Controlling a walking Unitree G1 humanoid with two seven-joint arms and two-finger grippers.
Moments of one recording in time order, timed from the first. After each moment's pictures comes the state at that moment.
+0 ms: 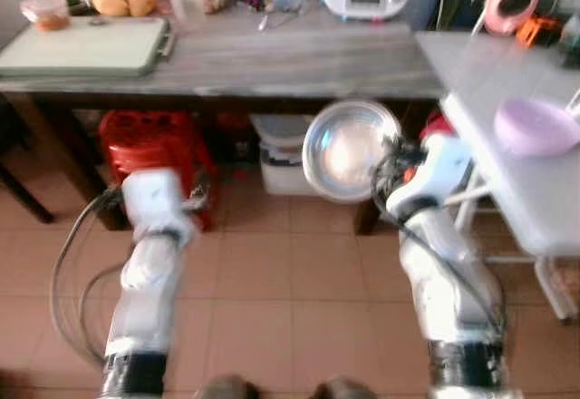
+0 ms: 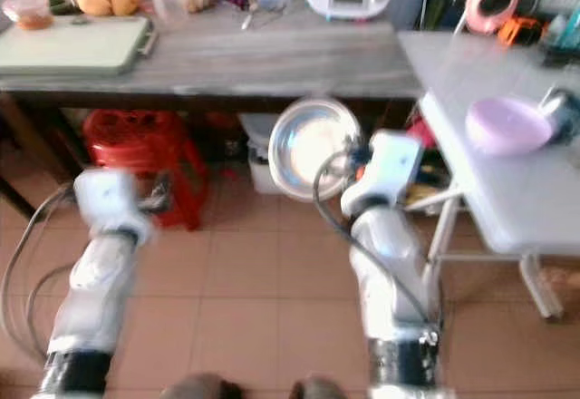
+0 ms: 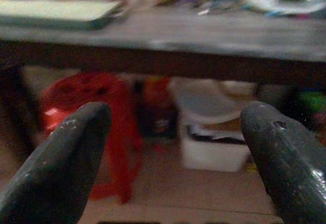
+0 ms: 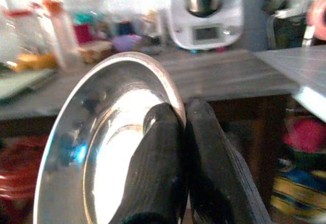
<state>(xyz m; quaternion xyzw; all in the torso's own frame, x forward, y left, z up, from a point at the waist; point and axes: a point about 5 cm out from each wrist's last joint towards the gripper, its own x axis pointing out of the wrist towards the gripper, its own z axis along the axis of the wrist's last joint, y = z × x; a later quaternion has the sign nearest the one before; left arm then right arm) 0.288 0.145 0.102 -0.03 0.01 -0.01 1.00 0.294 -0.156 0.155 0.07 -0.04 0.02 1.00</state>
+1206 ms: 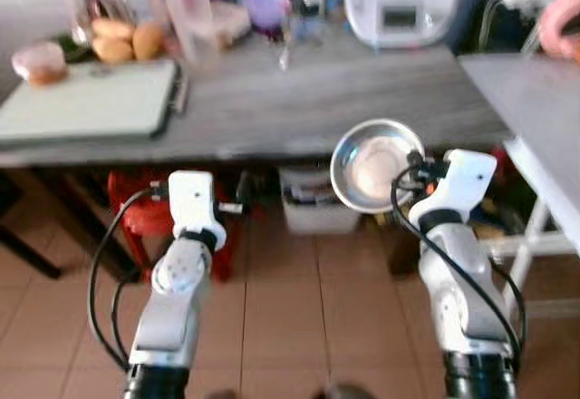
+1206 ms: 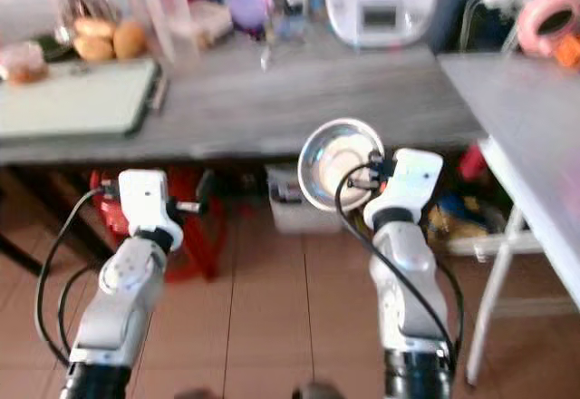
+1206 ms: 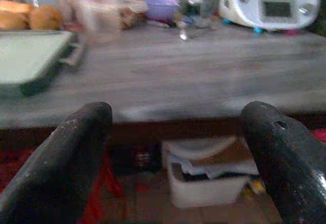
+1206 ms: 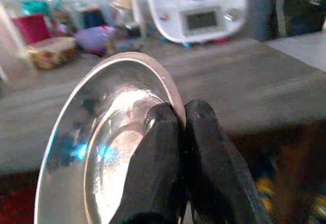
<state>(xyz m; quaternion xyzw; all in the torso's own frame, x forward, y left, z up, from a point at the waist) 0.276 0.128 0.112 -0.03 0.01 -0.06 1.00 0.285 -0.162 0.142 0.08 -0.02 -0.02 1.00</state>
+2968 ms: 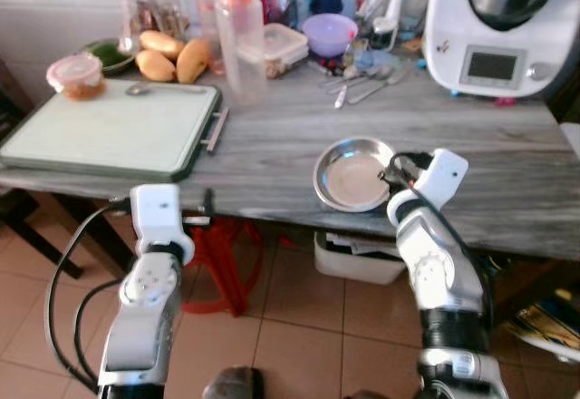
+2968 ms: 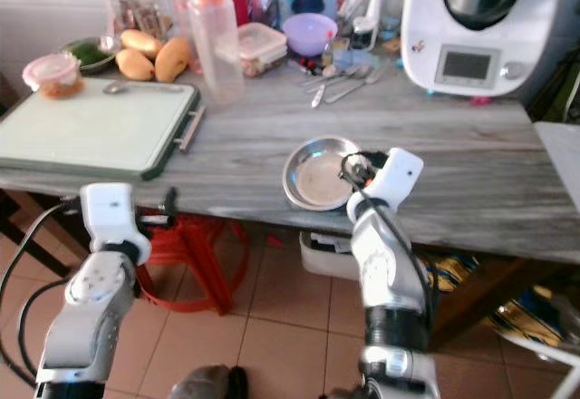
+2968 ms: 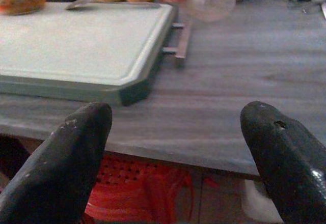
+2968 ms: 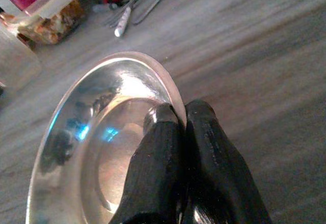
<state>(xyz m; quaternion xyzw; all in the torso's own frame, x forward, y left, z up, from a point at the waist) 0.260 0.160 0.102 0.01 0.08 0.01 1.00 0.322 -0.156 0.113 0.22 0.12 -0.06 0.97</state>
